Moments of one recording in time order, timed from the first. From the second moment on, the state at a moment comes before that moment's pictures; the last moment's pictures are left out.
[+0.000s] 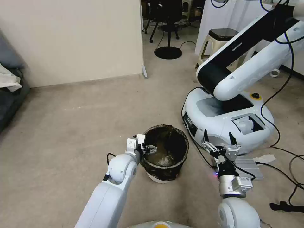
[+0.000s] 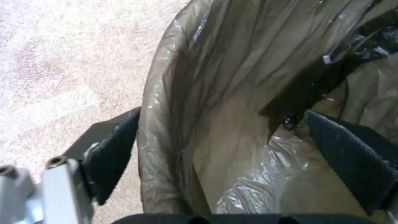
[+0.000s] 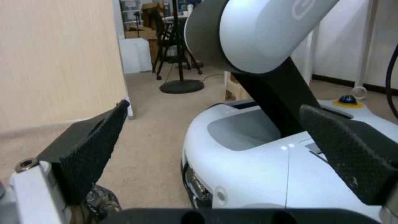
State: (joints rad) left arm 1.13 -1.44 -0.22 -1.78 -0.24 0.74 -0.07; right arm -1.60 1.54 0.55 2.05 0.08 0.16 0.08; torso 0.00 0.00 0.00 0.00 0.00
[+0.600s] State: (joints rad) left arm 1.15 -1.42 -0.25 -1.76 -0.21 0.73 -0.08; right arm -1.60 1.55 0.54 2.05 0.08 0.17 0.08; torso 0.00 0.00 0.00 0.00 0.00
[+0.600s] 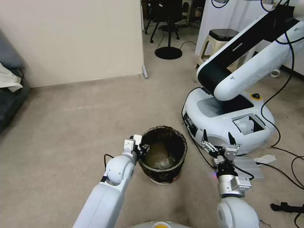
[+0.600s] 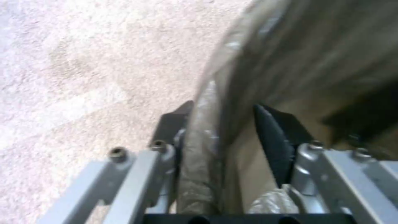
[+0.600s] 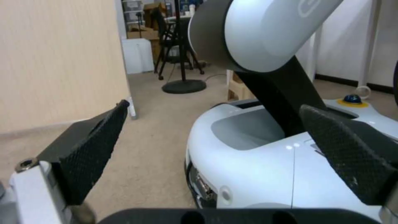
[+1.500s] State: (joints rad) left arm 1.22 -1.38 -0.36 -1.88 -0.28 0.74 -0.06; right arm -1.62 1.55 0.52 2.07 0.07 0.18 0.08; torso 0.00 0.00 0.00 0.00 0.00
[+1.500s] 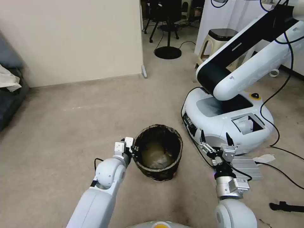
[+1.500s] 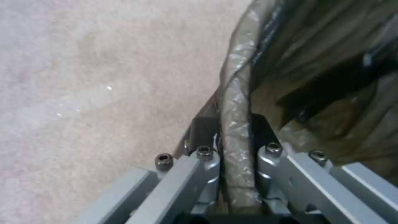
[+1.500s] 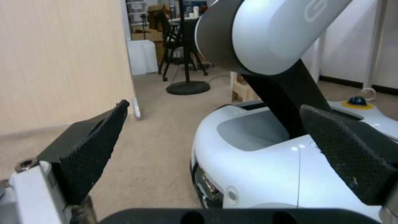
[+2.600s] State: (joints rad) left arm 1.34 -1.32 -0.52 -2.21 -0.57 0.74 -0.11; right arm -1.64 1.54 0.52 2.09 0.06 0.18 0.08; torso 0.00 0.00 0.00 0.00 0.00
